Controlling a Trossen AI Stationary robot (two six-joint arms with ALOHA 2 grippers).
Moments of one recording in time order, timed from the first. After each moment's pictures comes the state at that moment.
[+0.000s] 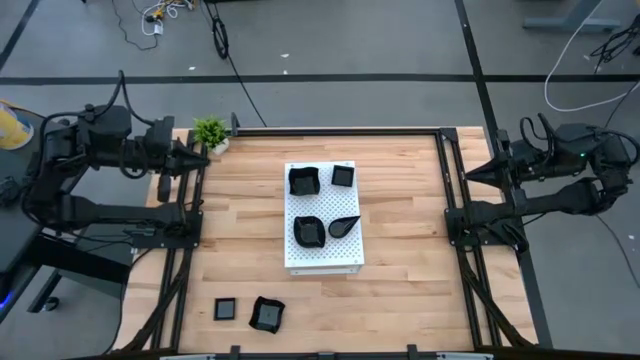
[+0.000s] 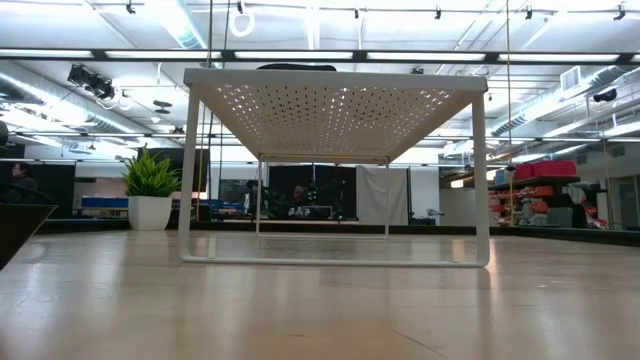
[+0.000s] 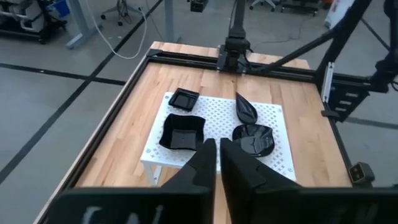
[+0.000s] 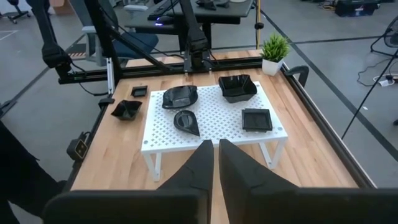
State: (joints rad) left arm 0.30 0.84 1.57 -1.16 0.13 0.02; right arm 0.00 0.55 1.37 -1.20 -0.02 0.07
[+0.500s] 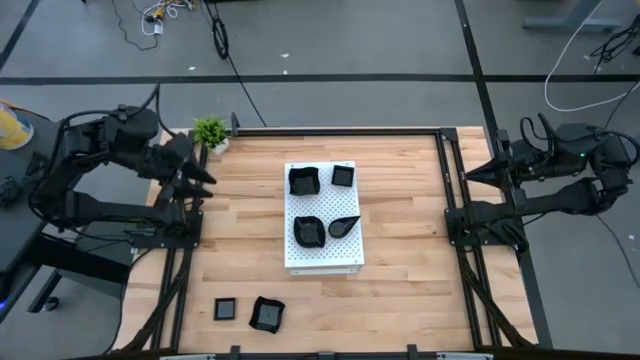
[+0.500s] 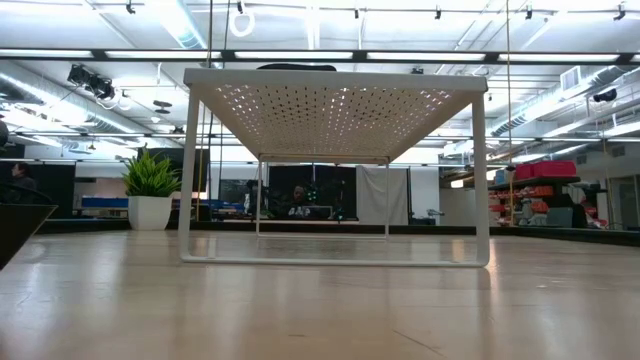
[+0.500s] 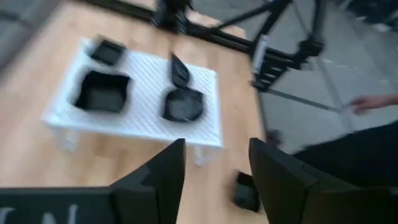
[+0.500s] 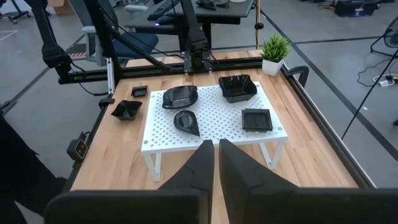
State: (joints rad) left arm 0.30 0.91 1.57 -1.26 0.40 -0.11; right arm 0.00 0.55 1.37 -1.20 -0.02 0.07
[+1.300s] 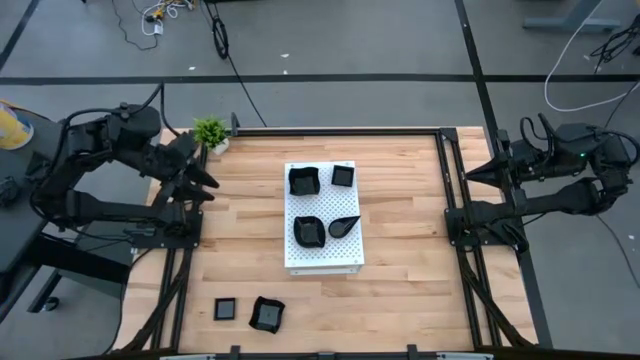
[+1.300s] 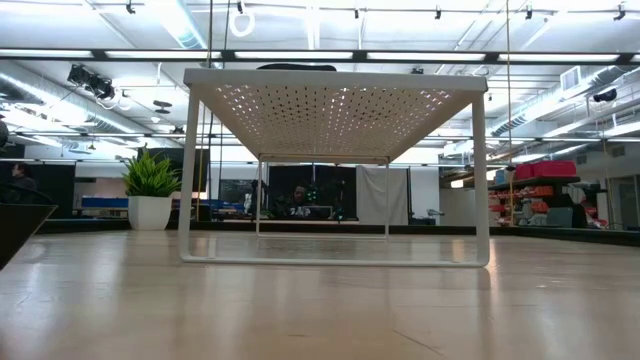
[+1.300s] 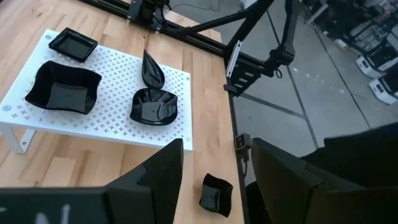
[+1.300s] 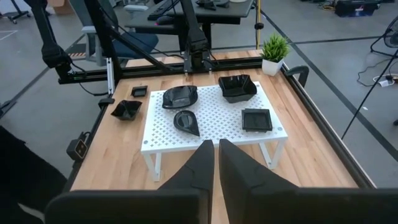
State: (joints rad) left arm 0.30 0.92 1.57 -1.22 0.52 -0.21; right arm 0.00 0.55 1.37 -1.20 -0.02 0.07
